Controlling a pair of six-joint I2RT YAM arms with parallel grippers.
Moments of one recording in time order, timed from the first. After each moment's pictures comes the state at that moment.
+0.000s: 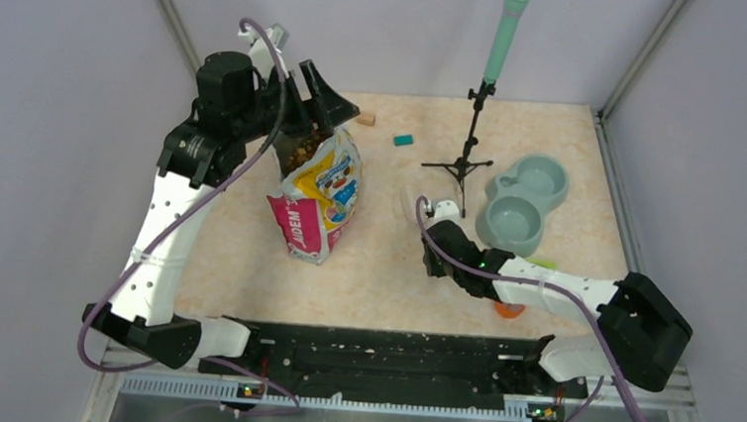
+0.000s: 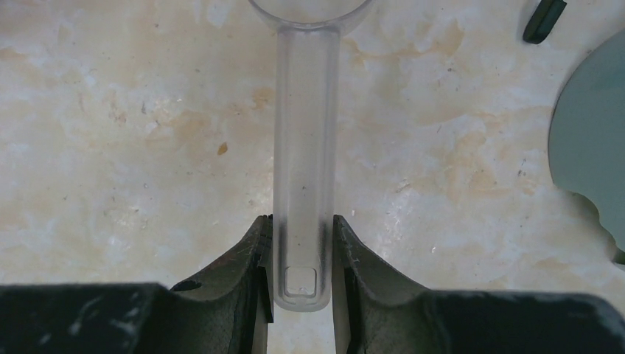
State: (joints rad) left arm -0.32 1.32 1.75 -0.68 0.40 -0.61; right arm 0.89 1.32 0.67 -0.17 0.36 0.42
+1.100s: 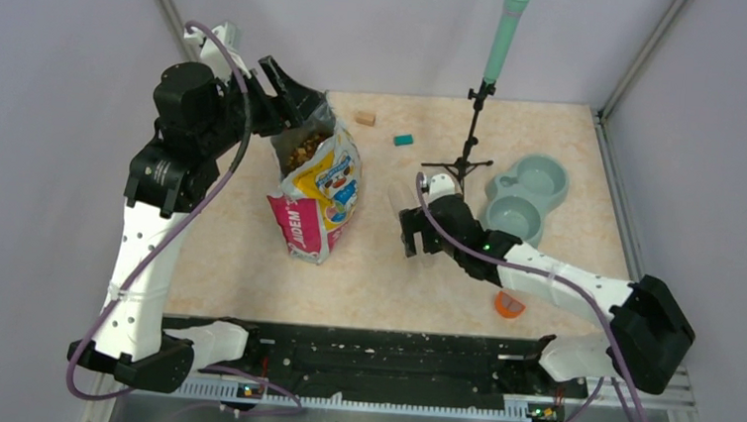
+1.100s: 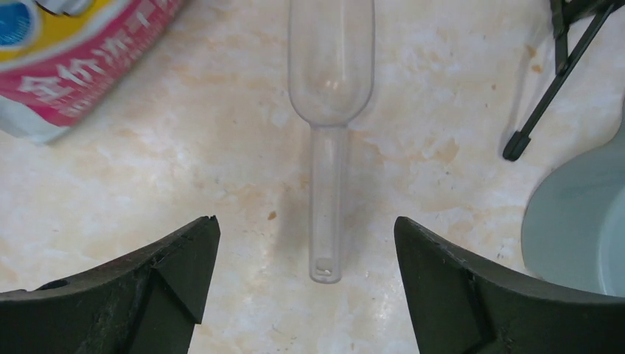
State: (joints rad) left arm -0.26 1.19 1.73 -0.69 0.22 -0.58; right arm 0.85 1.35 0.81 -0.14 0.30 0.28
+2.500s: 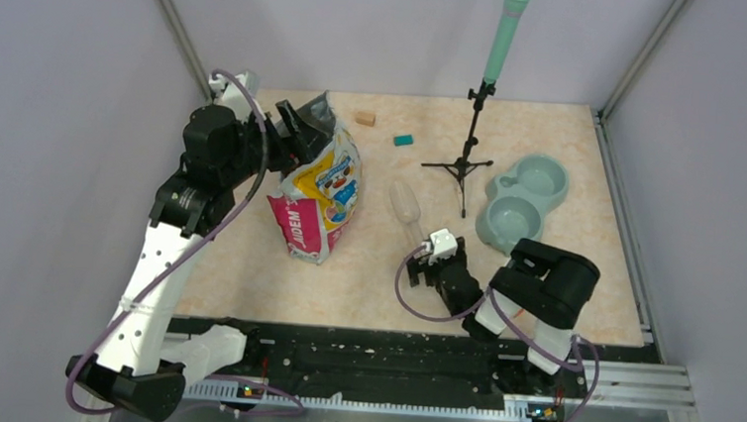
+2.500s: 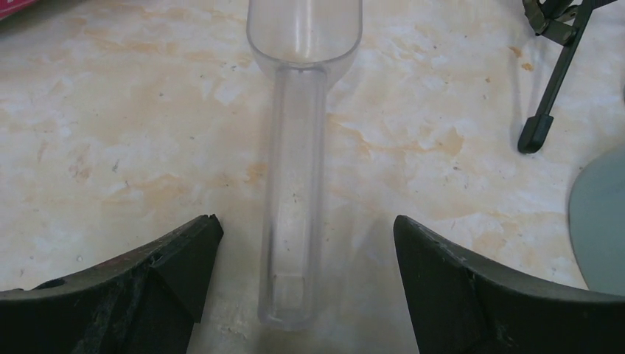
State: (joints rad) left arm -0.26 1.05 1.34 -0.53 0.23 -0.58; right arm 0.97 1.78 0.24 1.25 0.53 0.05
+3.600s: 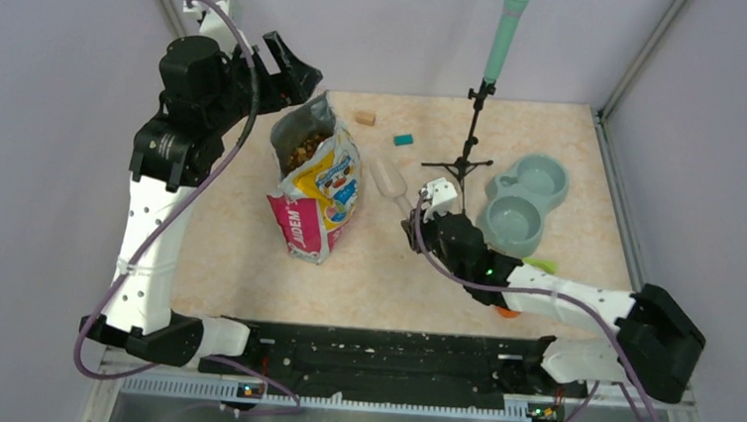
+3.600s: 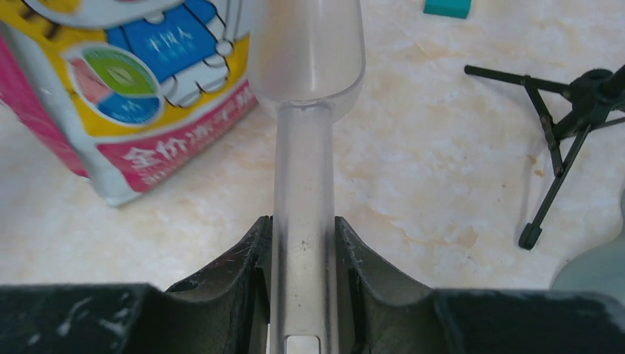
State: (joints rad) left arm -0.26 1.30 1.85 -0.71 0.13 -0.50; right arm 0.94 1.30 0.56 0.46 0.39 0.16
